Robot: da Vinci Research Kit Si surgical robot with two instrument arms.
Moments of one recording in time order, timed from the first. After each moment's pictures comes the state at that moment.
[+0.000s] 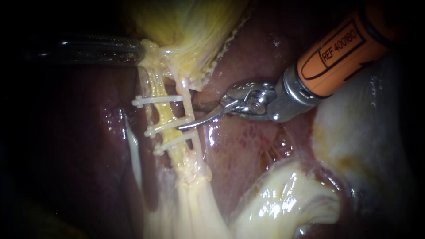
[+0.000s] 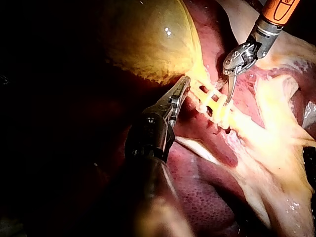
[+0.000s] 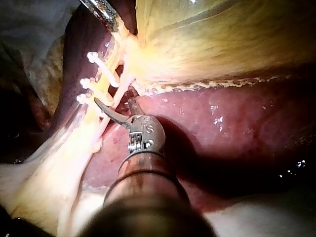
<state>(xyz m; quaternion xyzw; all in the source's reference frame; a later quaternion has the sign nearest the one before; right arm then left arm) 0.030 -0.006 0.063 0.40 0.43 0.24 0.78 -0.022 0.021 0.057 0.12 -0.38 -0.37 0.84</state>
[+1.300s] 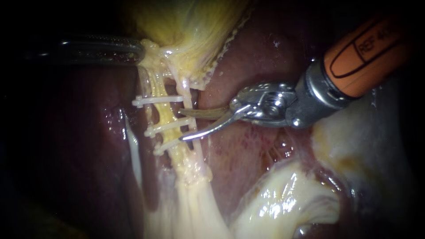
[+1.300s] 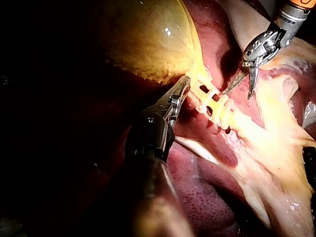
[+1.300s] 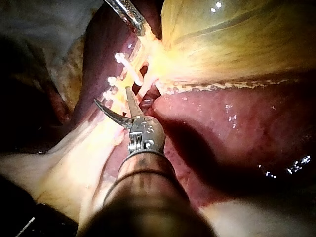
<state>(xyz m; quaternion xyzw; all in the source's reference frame) 0.030 -0.006 0.057 0.41 0.43 0.23 0.77 -0.022 0.021 0.057 0.12 -0.38 -0.37 0.84</state>
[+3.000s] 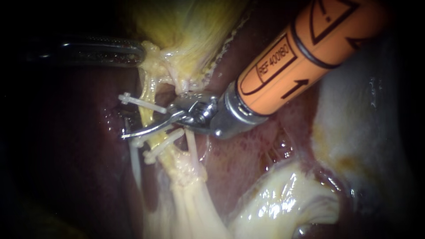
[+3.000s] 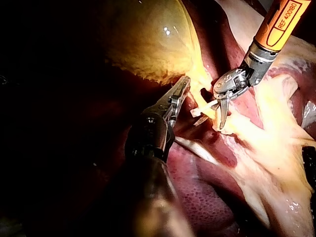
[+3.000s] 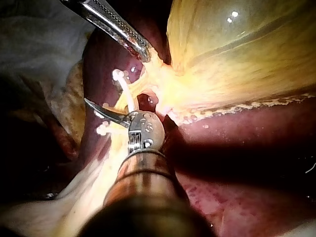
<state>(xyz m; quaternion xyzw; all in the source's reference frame) 0.040 -0.008 0.062 0.44 0.53 0.24 0.68 -0.022 0.021 0.058 0.11 -0.38 -0.37 0.84</state>
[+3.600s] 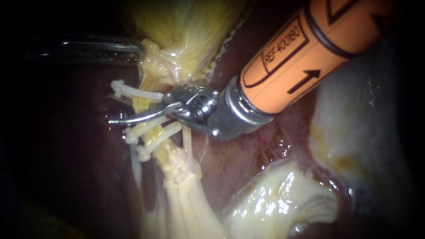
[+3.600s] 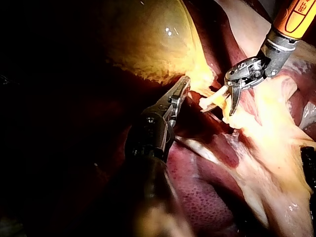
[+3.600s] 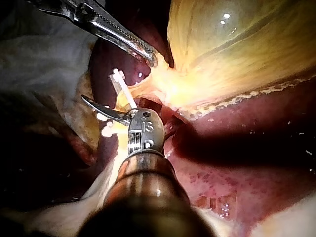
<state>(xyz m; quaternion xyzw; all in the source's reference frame) 0.040 -0.006 0.054 0.45 0.56 0.27 0.64 -0.022 0.021 0.058 0.11 -0.38 -0.37 0.84</state>
